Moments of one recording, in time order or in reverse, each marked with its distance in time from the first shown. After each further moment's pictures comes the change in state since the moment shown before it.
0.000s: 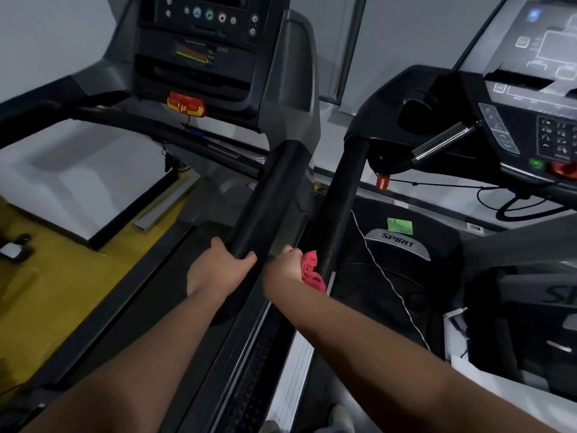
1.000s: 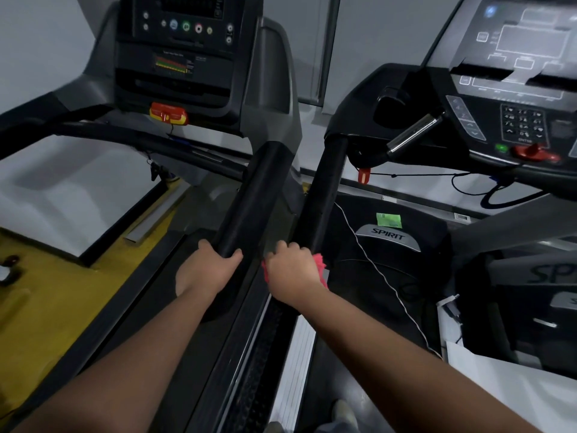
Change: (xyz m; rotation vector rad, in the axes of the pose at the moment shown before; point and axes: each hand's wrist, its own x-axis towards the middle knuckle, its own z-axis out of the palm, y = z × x) left_hand -0.007 0.001 -0.002 0.043 0.010 -0.004; right_hand -0.053 0.032 0.025 0.460 0.505 0.014
